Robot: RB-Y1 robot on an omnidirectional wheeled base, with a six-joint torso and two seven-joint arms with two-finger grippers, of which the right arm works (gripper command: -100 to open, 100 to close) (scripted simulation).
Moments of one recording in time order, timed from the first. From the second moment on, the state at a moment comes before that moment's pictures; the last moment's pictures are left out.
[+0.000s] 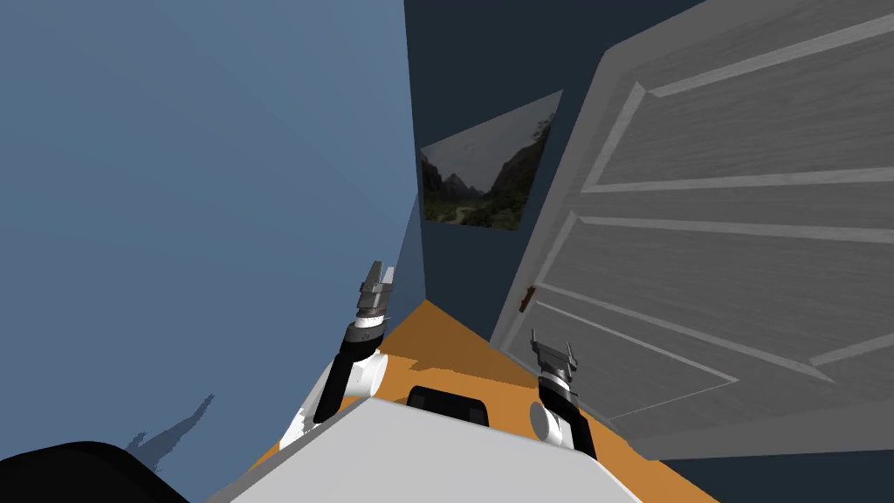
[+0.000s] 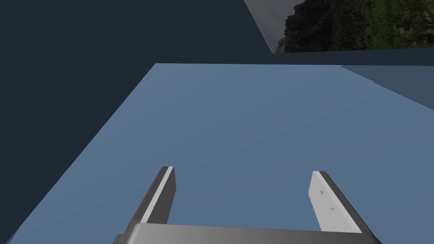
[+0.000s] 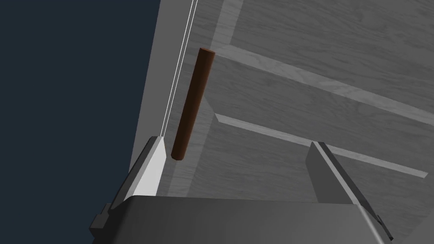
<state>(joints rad) 0.26 -0.13 -0.09 -1.29 -0.57 -0.74 -0.93</state>
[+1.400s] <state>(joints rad) 0.19 -0.14 -0.11 -1.01 -0.69 -0.81 -1.16</state>
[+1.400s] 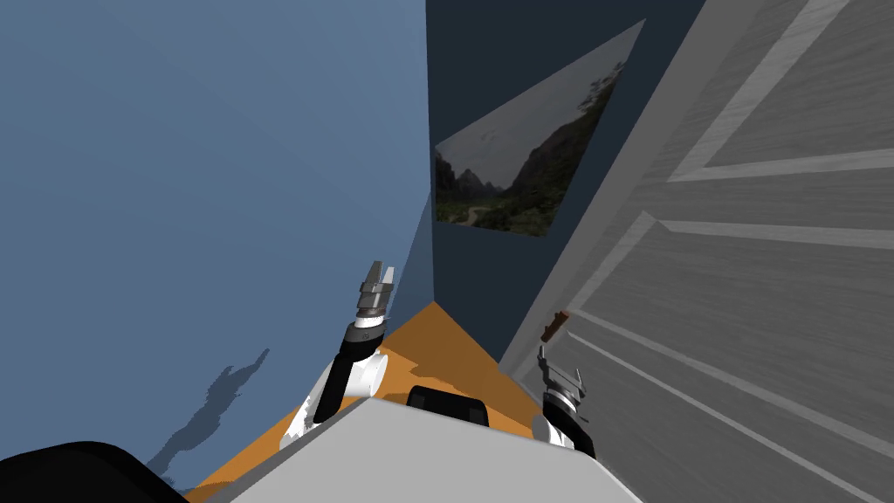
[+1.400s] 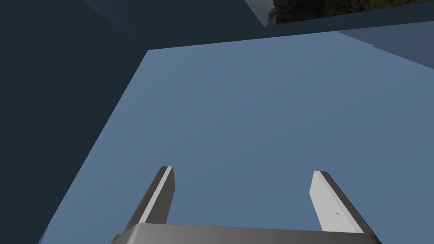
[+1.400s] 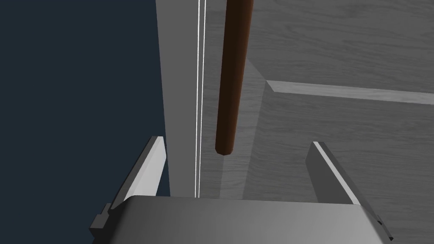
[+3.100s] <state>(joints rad) 0.22 -0.30 -0.08 -0.84 -0.70 -0.87 -1.41</state>
